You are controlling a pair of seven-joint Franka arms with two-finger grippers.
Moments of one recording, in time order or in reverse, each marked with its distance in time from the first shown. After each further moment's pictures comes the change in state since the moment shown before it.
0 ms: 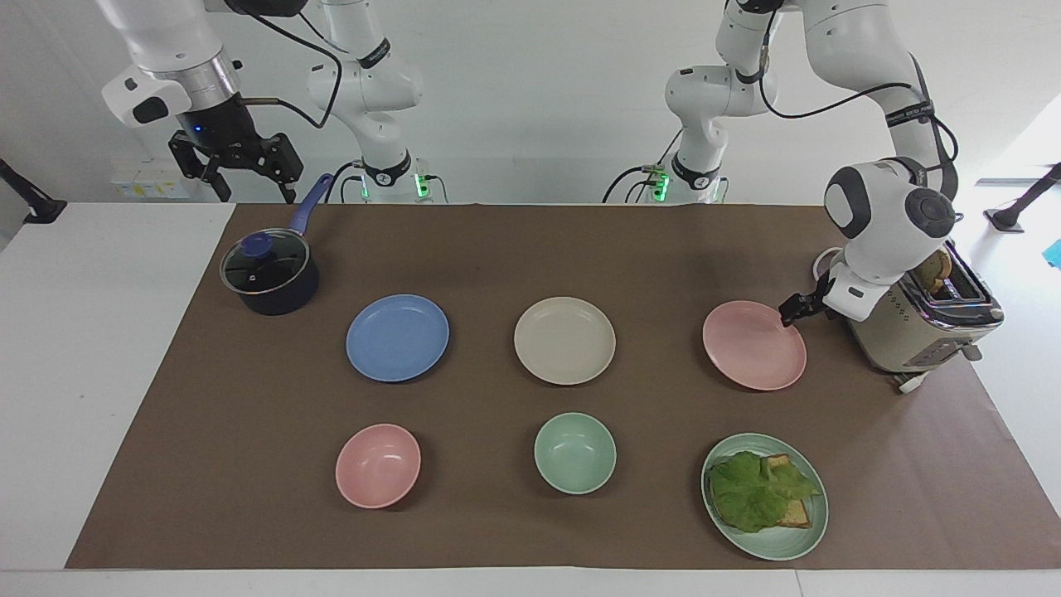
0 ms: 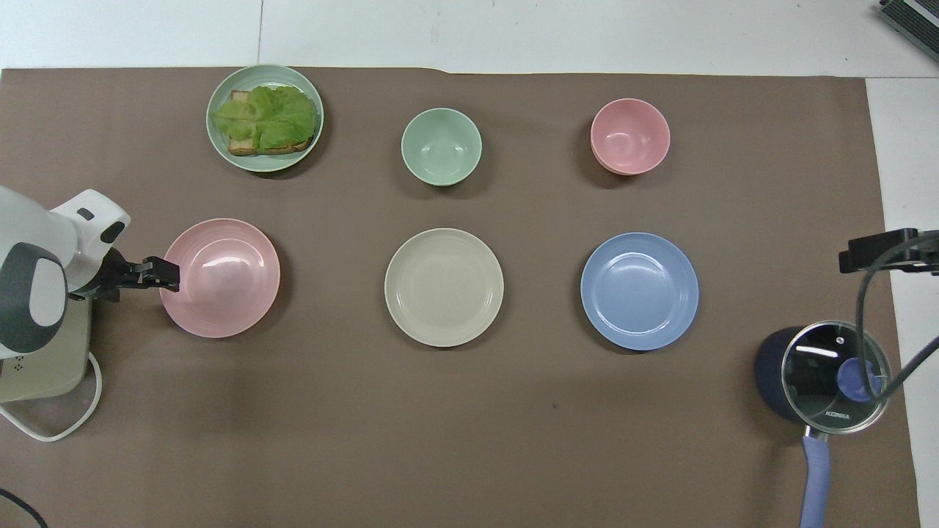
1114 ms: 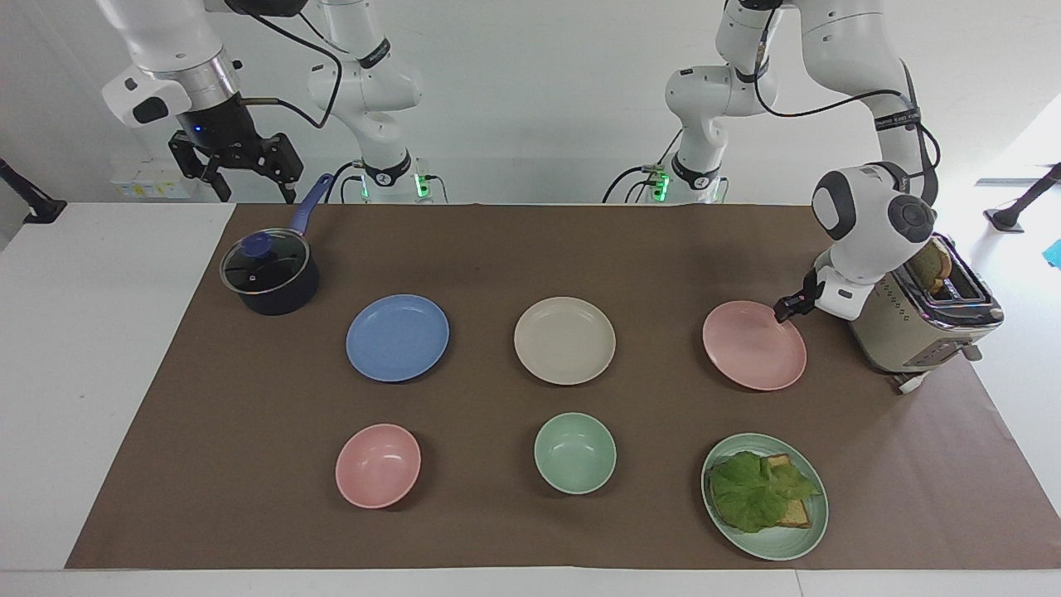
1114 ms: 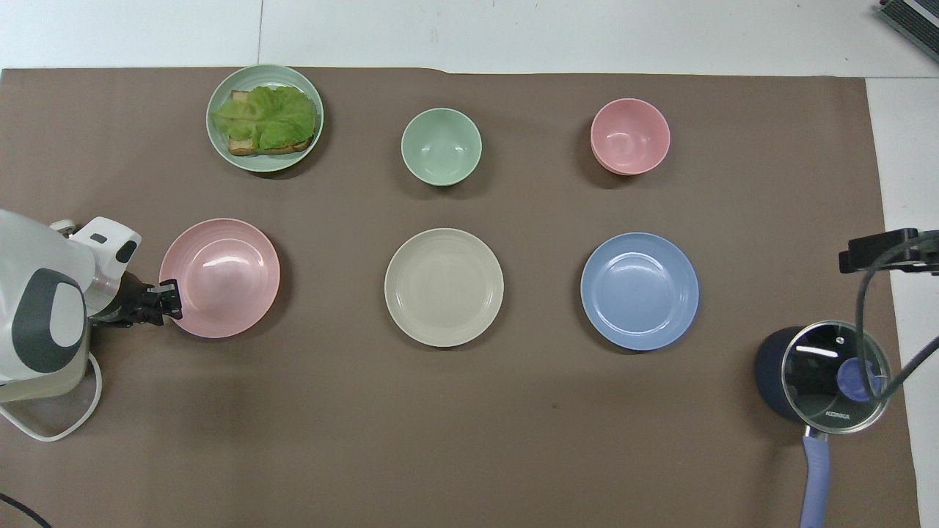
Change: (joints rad) left arm 0.012 -0.020 -0.007 -0.097 -0.054 0.028 -0.119; right arm 0.000 0.000 0.000 0.000 0.000 0.000 0.000
